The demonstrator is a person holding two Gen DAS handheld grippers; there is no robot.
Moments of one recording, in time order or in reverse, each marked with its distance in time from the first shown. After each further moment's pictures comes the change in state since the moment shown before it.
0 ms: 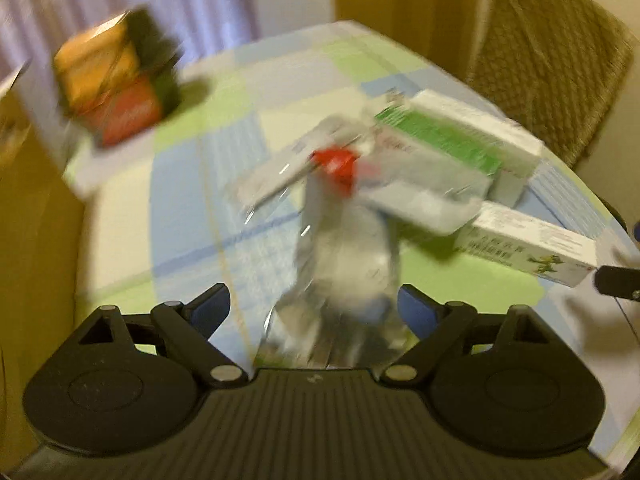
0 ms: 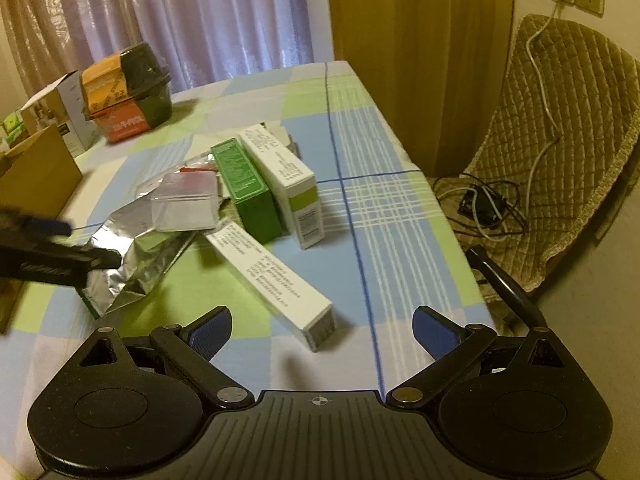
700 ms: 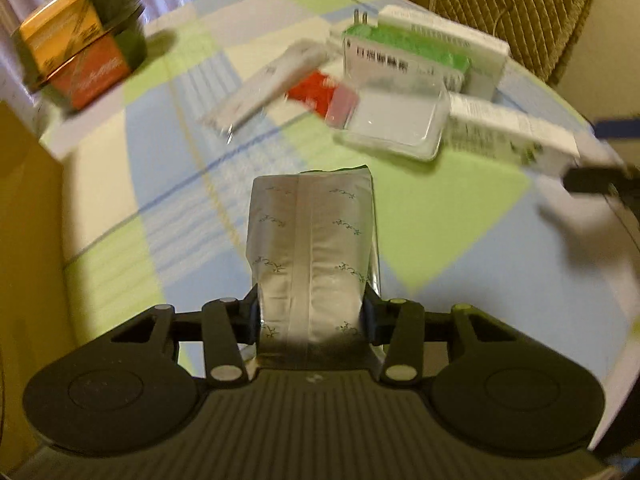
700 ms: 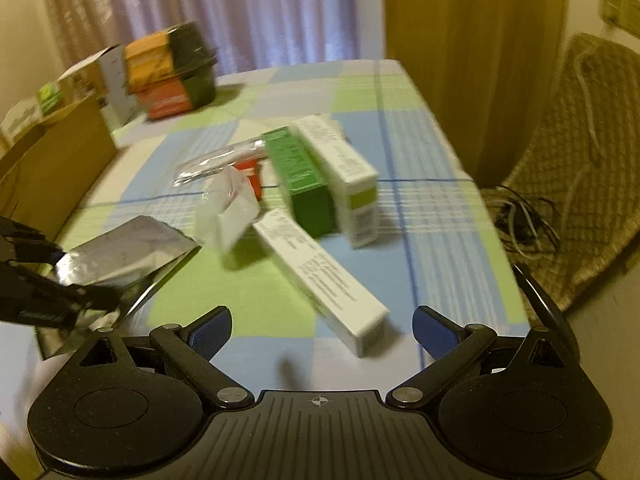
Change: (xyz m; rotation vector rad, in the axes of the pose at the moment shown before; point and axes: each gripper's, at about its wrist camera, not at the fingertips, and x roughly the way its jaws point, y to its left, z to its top) left arm -0.018 0.025 -0.051 0.063 0.186 -0.079; right arm 0.014 0.024 0.003 -0.126 0.027 0.092
